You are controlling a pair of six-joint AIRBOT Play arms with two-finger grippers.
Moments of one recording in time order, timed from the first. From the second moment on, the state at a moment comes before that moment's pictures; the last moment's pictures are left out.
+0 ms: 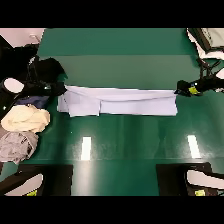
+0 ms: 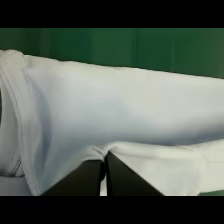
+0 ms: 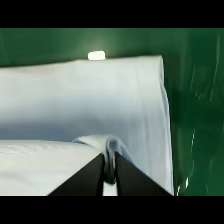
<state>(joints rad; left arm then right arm) 0.00 -1.17 0.95 0.99 -0.74 -1.39 -0.21 -1.36 1.17 -1.18 1.08 1.48</state>
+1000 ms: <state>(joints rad) 0.00 -1.23 1.03 0.98 -0.99 -1.37 -0.41 -1.66 1.25 -0.96 1.37 1.24</state>
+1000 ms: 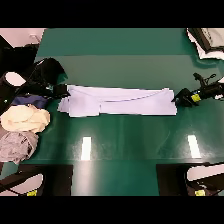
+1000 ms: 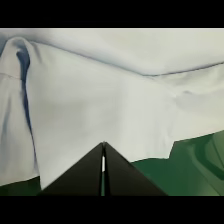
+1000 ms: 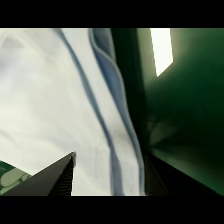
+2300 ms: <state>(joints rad) -0.48 -1.81 1.67 0.91 -1.00 -1.42 -0.12 -1.48 1.72 -0.86 1.55 1.27</state>
